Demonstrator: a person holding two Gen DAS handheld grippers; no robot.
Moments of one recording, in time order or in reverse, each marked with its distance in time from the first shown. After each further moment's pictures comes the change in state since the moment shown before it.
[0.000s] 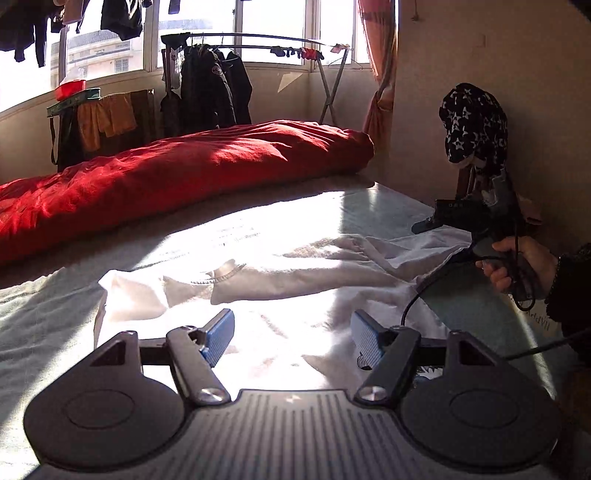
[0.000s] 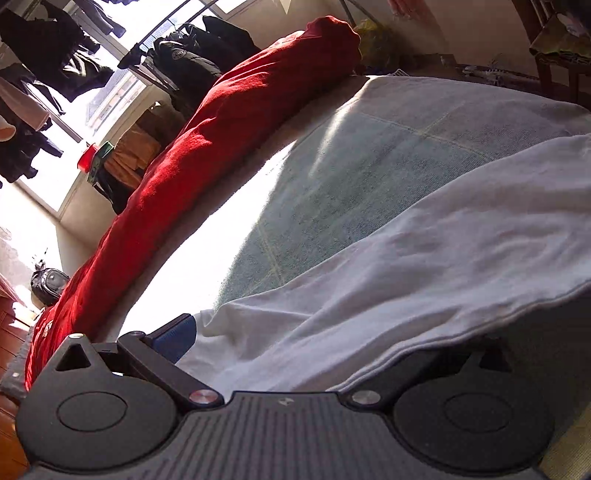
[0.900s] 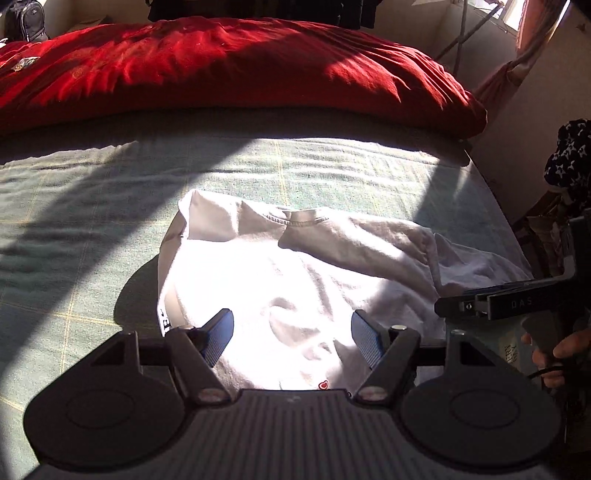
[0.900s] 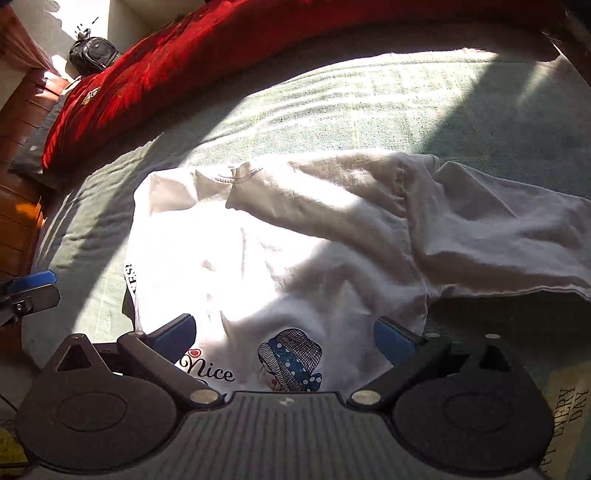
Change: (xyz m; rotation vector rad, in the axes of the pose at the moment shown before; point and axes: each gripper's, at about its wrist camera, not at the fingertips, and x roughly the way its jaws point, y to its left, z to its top) left arm 0.007 0.059 0.095 -0.452 0.432 0.163; right arm -0.019 0.214 -0.043 -0.498 0.612 0.019
